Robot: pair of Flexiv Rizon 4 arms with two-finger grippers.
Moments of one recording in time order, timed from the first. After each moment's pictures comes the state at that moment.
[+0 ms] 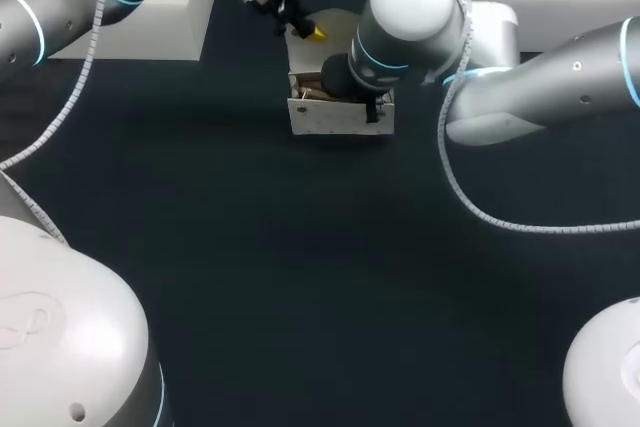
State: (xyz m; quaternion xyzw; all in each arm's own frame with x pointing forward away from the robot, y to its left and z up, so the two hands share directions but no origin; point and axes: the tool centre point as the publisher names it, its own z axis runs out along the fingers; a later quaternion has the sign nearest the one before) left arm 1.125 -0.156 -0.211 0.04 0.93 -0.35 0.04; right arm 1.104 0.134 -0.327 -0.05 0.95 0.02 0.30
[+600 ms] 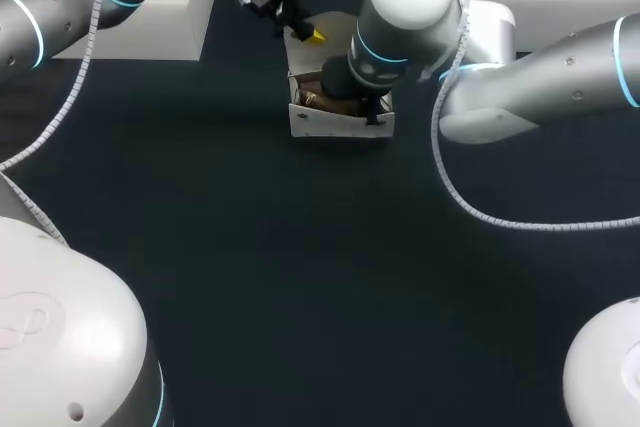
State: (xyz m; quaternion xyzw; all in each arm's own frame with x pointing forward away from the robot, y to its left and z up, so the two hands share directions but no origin) left arm 1.120 -0.156 -0.213 0.06 0.93 -0.36 0.03; right arm 1.103 0.134 -0.337 -0.05 0.96 0.03 0.28
